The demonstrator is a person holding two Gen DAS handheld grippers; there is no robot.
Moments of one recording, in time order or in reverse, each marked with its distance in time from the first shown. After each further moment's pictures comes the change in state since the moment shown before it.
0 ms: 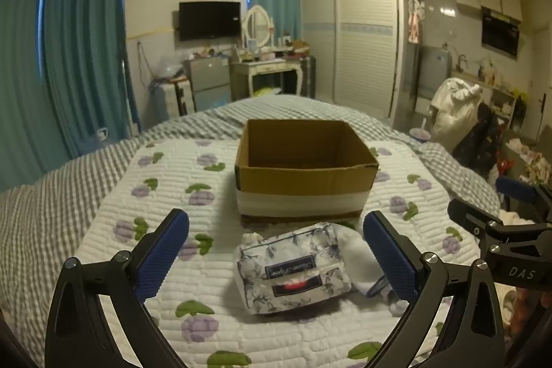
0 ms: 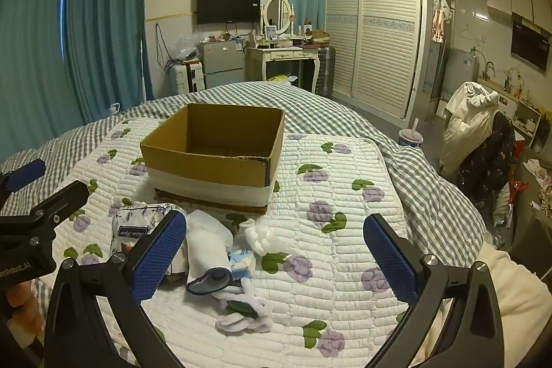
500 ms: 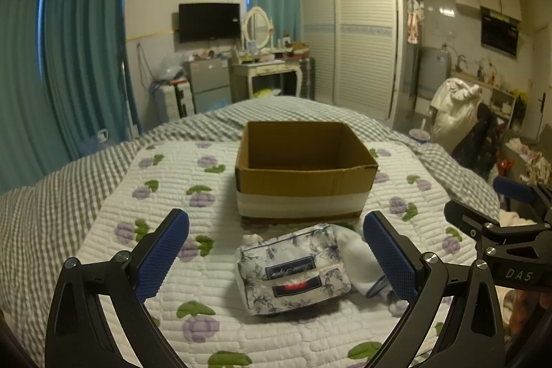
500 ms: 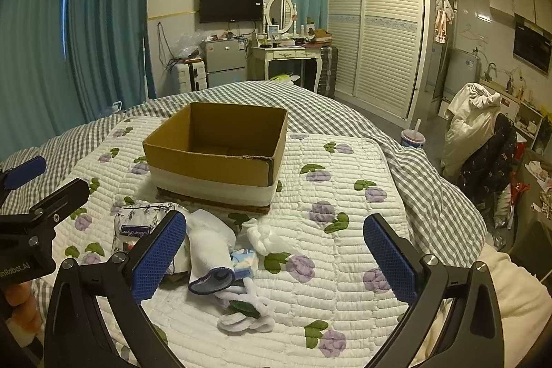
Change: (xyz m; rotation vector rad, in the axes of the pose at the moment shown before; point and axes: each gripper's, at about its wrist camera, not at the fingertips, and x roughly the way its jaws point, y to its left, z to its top) left arm 0.002 0.002 0.004 -0.004 0.006 0.001; right arm 0.002 0.003 0.000 -0.010 0.005 0.004
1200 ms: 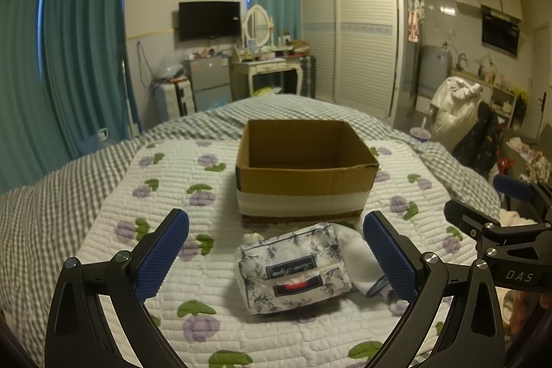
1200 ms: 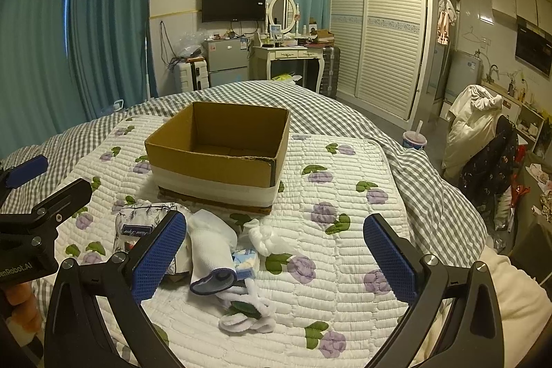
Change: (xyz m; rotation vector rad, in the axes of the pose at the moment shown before) left arm 0.003 0.001 0.000 0.002 0.007 0.001; right arm 0.000 0.001 0.002 -0.005 0.000 0.006
